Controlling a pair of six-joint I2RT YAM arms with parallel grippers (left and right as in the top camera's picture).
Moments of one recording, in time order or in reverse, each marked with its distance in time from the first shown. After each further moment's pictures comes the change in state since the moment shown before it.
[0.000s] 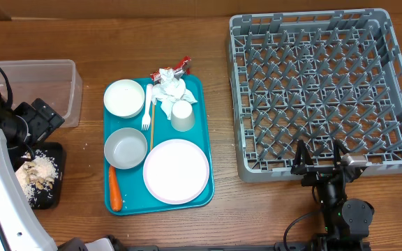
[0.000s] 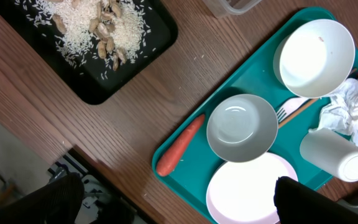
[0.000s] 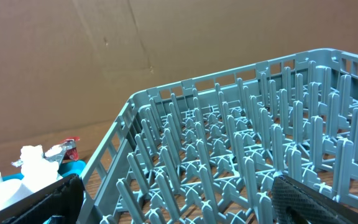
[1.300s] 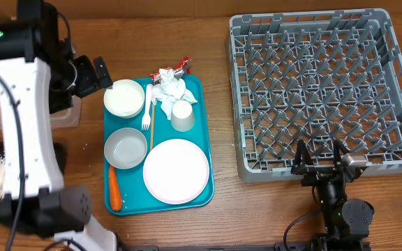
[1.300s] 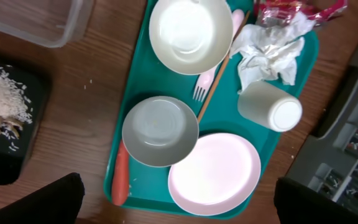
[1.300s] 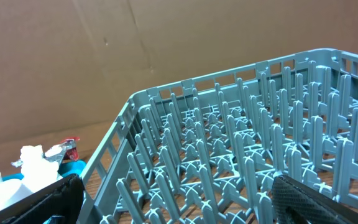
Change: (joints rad) left arm -0.298 0.319 0.314 0.002 0.143 0.159; right arm 0.000 0.000 0.000 0.000 0.000 0.000
